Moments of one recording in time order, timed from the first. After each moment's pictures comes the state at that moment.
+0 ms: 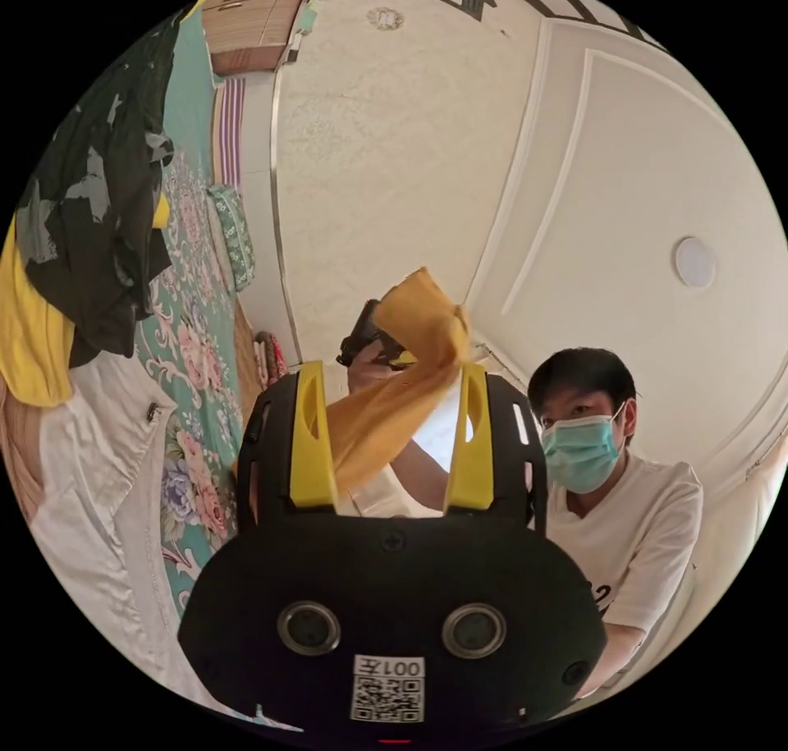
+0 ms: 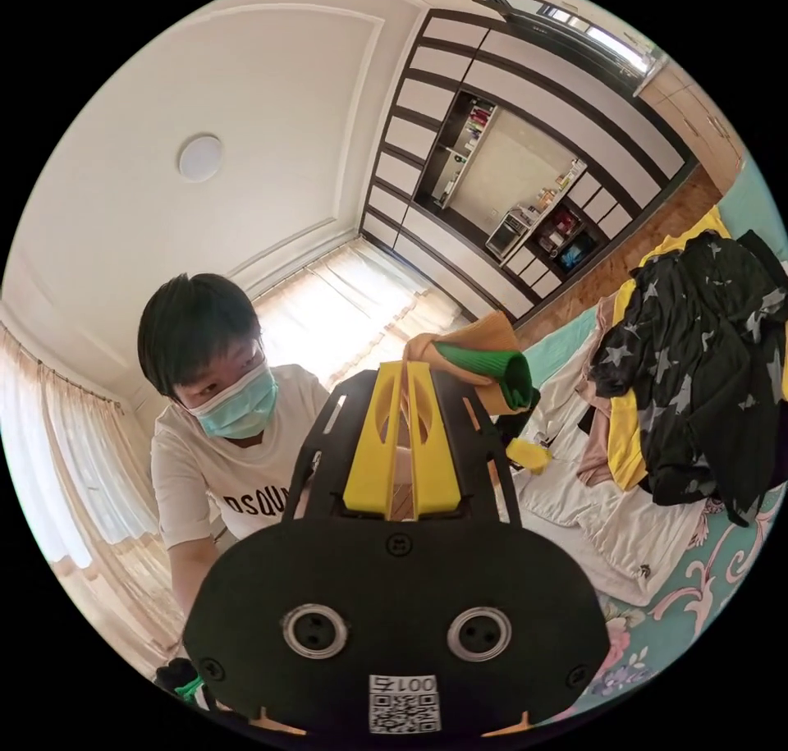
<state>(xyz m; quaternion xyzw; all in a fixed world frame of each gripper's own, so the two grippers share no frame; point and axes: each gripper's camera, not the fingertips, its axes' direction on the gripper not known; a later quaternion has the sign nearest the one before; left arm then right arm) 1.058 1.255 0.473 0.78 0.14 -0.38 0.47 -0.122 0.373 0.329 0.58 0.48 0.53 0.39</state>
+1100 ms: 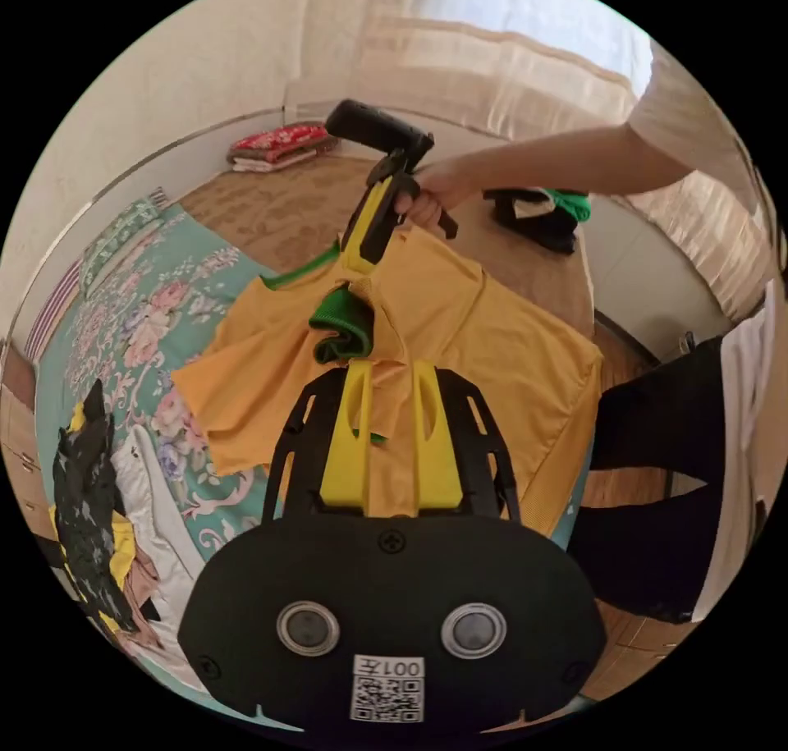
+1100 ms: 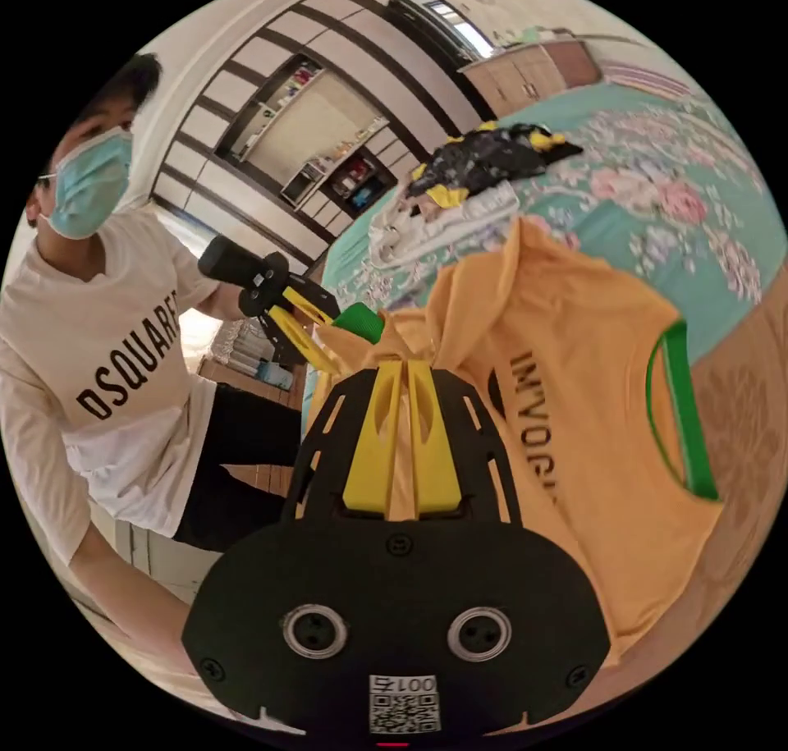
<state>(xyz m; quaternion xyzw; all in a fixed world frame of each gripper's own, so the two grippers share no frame) 1.113 0.649 0.632 0.15 -0.15 -0.24 0.95 -0.029 0.065 0.652 0.37 0.46 0.80 0.10</state>
